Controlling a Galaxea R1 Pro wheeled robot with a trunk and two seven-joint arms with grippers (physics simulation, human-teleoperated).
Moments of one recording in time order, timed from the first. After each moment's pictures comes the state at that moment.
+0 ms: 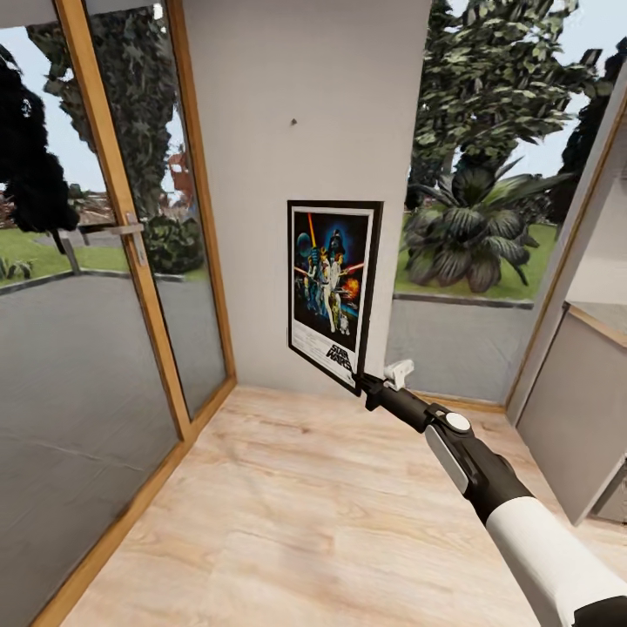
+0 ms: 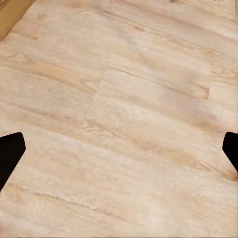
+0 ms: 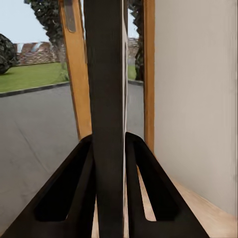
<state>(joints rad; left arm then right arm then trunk) 0.08 0.12 0.38 -0.70 0.06 -0.26 -0.44 -0.76 -0.13 0.27 -0.86 -0.36 -0.08 0.61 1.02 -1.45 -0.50</state>
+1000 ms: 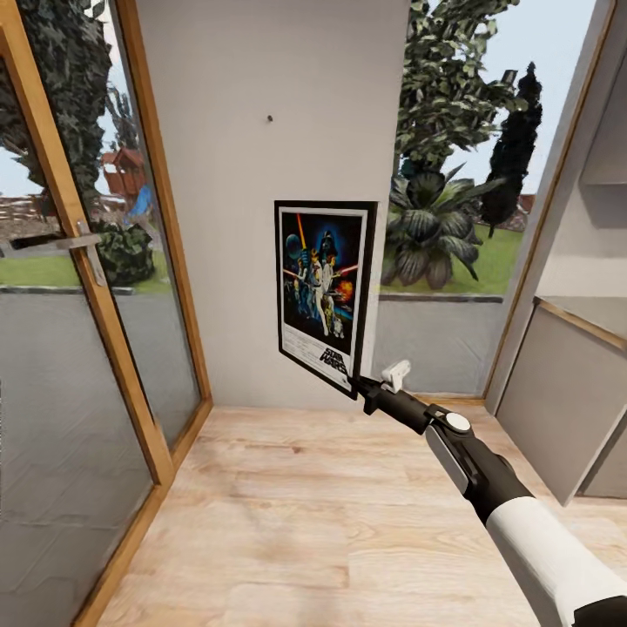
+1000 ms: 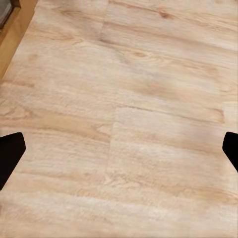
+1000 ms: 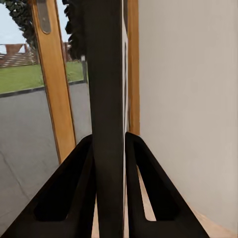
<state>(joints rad) 0.08 0.12 0.38 -0.70 0.06 -0.26 -0.44 -0.76 -0.12 0.27 -0.85 -0.35 -0.08 0.69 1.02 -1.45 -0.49</state>
